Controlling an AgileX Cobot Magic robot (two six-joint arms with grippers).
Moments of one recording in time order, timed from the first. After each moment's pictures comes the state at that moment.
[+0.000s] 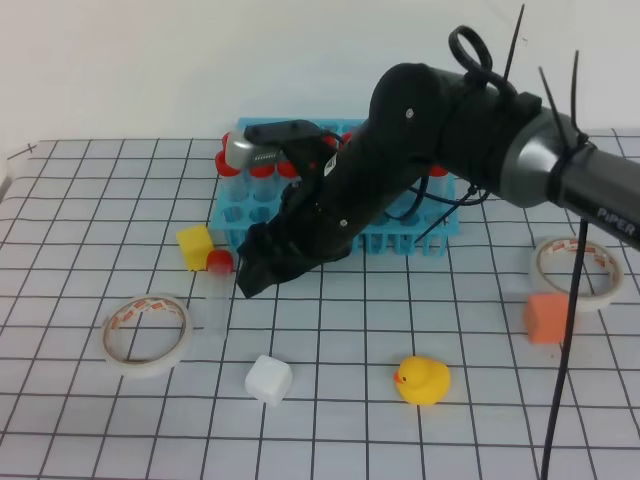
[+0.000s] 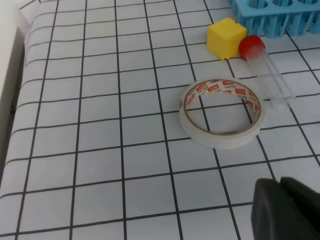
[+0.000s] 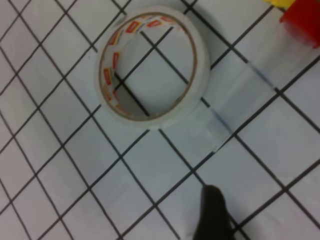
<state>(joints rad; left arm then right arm) -0.04 0.40 -0.40 -0.22 0.50 0.20 0.64 2.17 -1.97 0.49 0.96 -0.25</state>
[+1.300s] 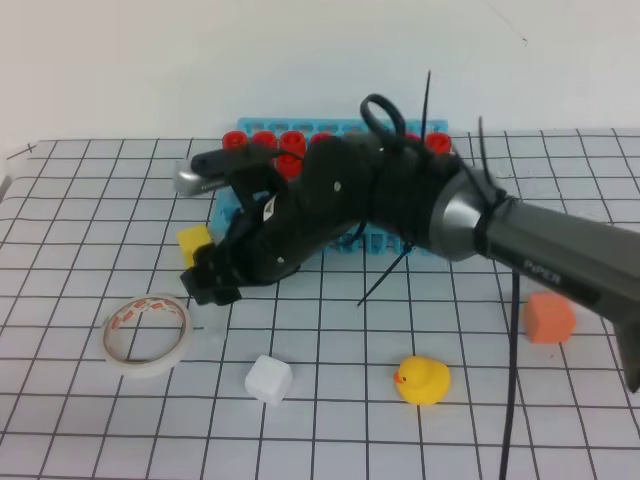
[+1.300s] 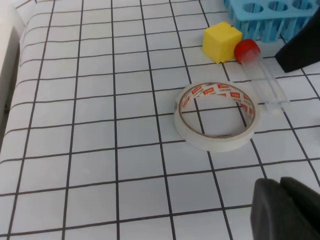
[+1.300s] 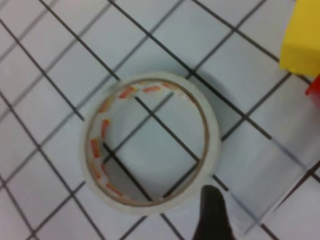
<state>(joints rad) -0.04 0.40 -0.40 -0.24 0.50 0.20 0.75 2.24 -1.97 0.37 0.68 -0.12</state>
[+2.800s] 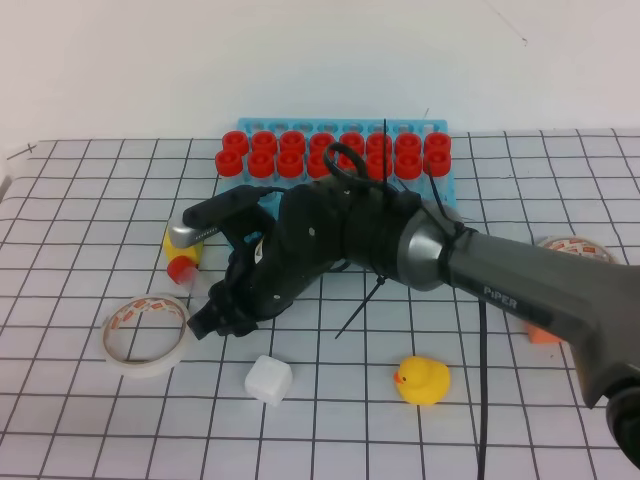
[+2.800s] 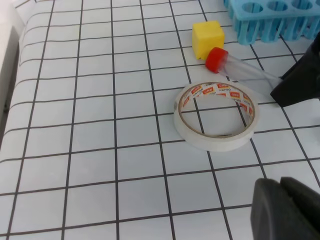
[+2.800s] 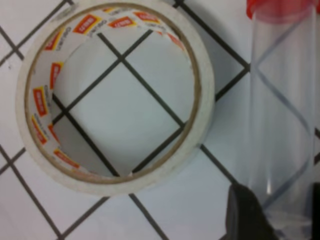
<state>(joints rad) -0.04 0.40 -0.40 -0.24 0.50 0.20 0.79 2.31 -1.98 0.23 0.69 -0.09</state>
